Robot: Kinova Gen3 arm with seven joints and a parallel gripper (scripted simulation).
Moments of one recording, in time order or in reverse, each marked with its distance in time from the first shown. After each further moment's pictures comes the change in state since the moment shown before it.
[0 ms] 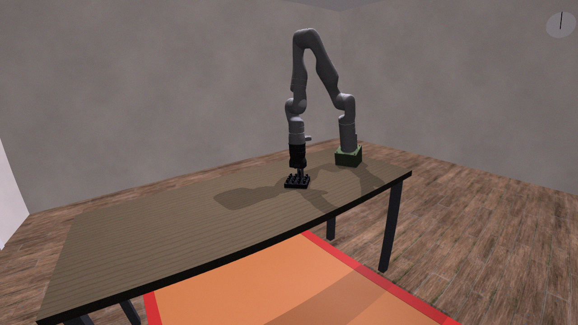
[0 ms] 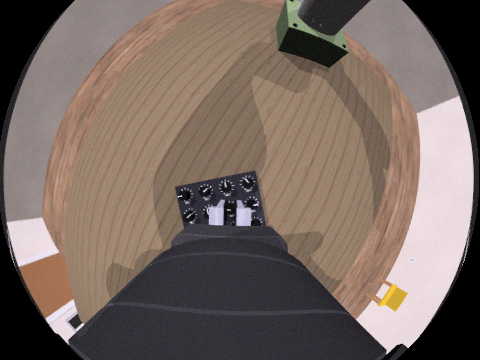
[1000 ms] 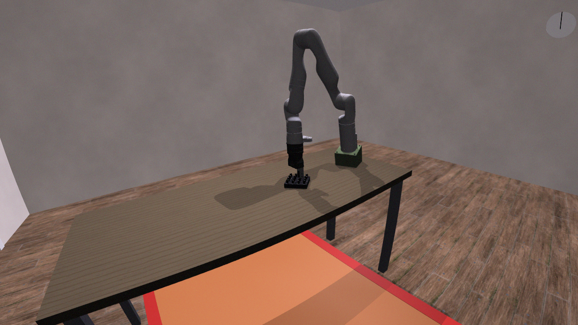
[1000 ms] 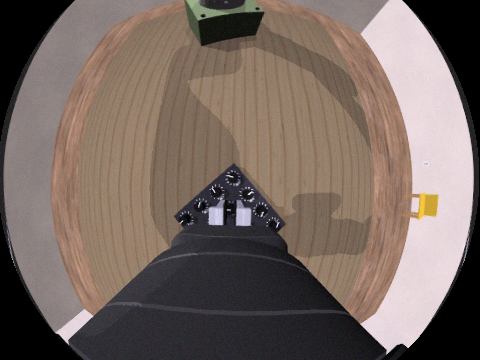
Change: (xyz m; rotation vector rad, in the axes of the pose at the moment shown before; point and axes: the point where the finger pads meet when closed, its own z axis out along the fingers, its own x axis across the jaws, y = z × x) arm 0.000 0.000 0.000 0.000 0.000 0.513
